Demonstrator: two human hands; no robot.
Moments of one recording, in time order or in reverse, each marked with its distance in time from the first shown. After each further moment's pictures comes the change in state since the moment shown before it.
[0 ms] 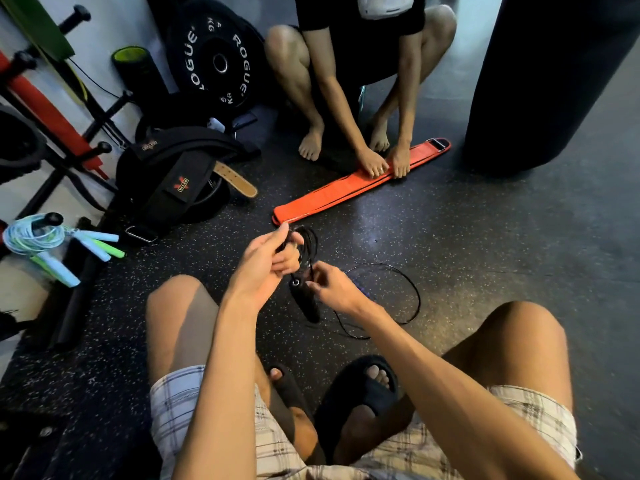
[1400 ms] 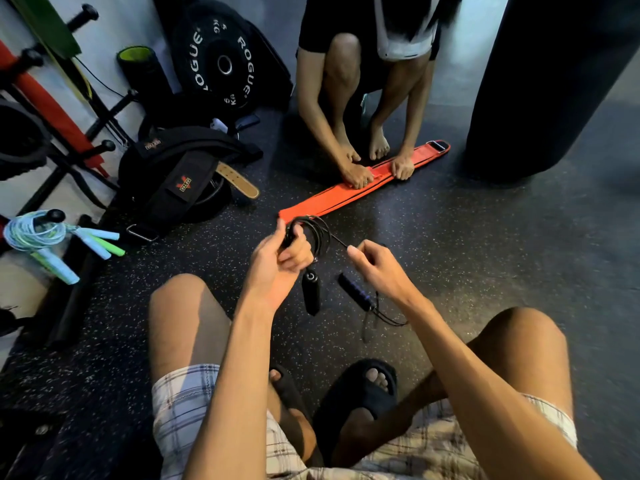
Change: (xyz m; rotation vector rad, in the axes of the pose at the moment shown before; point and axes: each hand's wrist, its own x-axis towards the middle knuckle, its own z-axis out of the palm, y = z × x) left_hand 0.002 -0.008 0.012 -0.387 -0.172 0.057; right_hand -0.032 -0.009 -0.082 0.113 0.218 -0.078
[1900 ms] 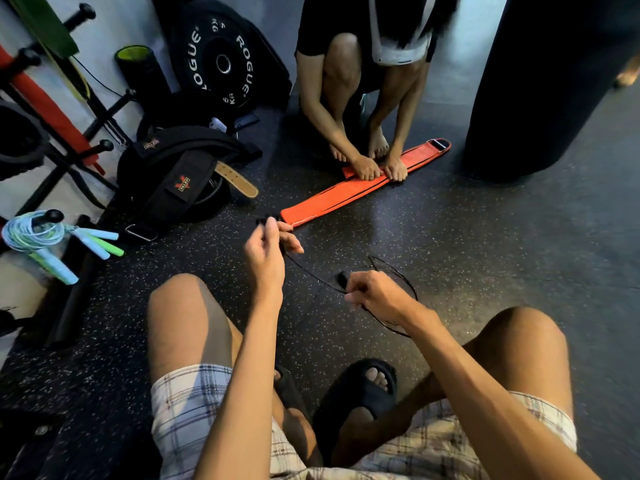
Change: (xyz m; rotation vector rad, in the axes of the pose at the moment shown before) left_hand 0.013 -0.013 -0.007 0.669 0.508 0.481; right_hand -0.019 0.017 0.003 -0.330 -0.325 -0.039
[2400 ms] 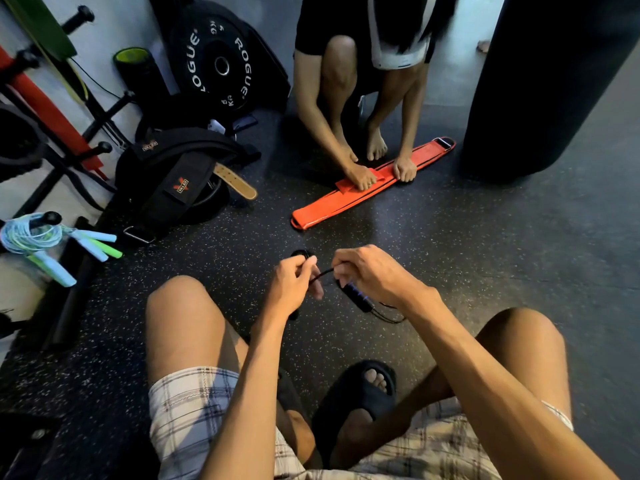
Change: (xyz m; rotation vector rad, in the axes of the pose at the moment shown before) left_hand -0.017 -0.031 -0.003 0.601 -0.403 -0.205; right_hand 0.010 -0.049 -0.038 -0.214 0.092 -0.281
